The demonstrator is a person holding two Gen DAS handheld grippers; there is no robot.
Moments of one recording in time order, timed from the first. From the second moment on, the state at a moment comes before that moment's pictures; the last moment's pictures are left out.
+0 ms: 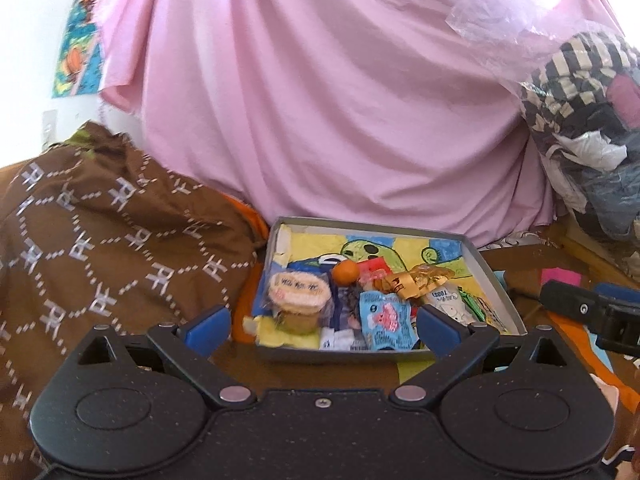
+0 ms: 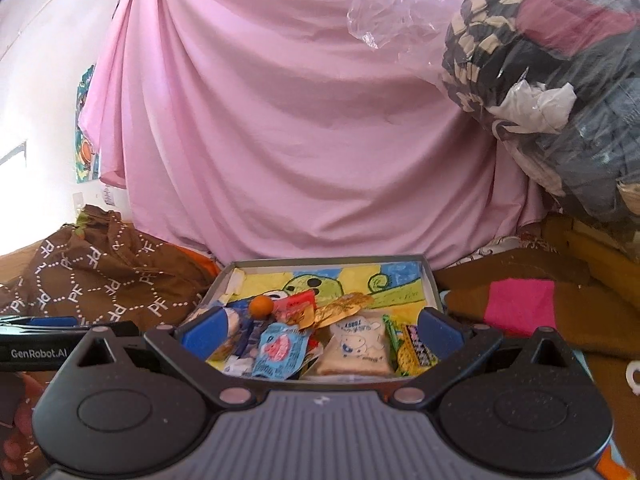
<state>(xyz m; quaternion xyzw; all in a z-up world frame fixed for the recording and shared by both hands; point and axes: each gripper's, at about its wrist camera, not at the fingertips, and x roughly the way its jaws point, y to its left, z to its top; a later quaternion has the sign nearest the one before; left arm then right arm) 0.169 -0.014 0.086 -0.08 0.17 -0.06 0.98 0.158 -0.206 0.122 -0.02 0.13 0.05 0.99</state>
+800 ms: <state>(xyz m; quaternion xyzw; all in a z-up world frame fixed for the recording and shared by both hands) 0.079 -0.017 0.061 -0.06 0.18 -0.05 0.98 0.061 -0.193 0.078 -0.03 0.12 0.03 0.99</state>
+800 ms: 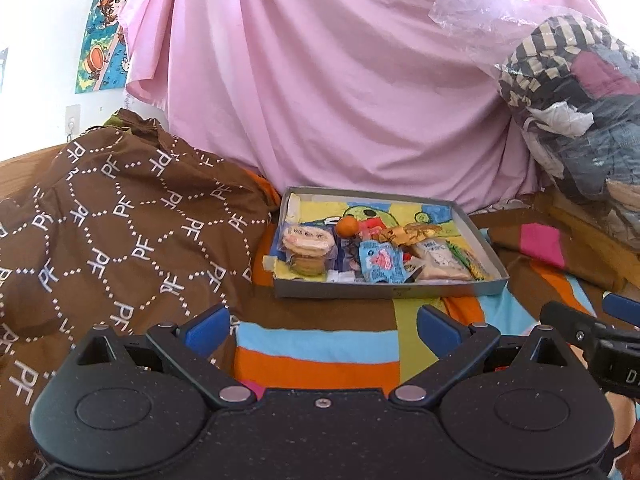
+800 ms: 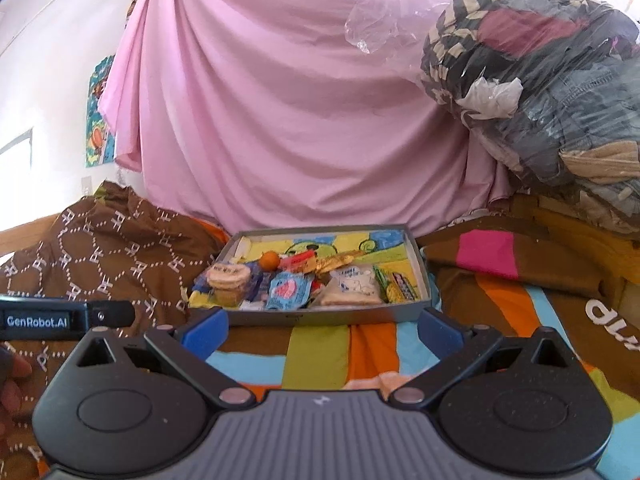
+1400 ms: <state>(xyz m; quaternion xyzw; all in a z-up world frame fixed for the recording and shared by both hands) 0.045 -0.030 0.035 -0.03 0.18 -0.05 0.98 0.027 -0.199 0.049 0.00 0.15 0.04 0.99</state>
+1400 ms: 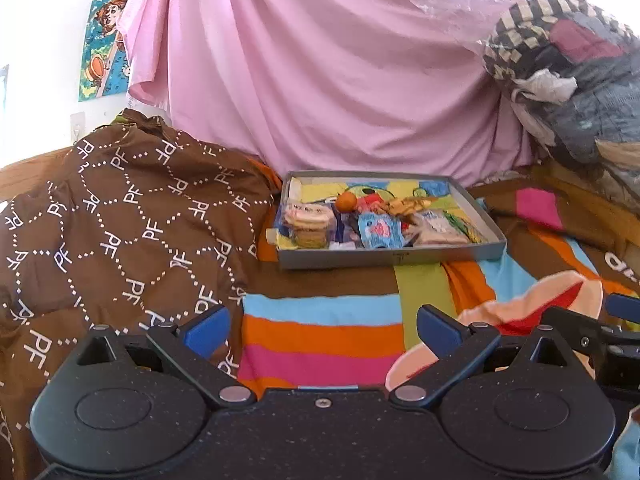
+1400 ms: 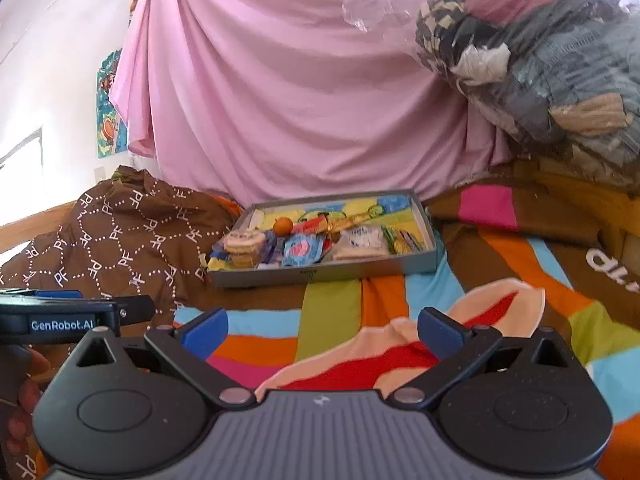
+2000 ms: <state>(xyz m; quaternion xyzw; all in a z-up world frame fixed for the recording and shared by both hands) 0.026 -0.016 0.007 -0.03 0.21 -0.04 0.98 0.015 -0.200 0.031 0.01 0.18 0.01 0.98</state>
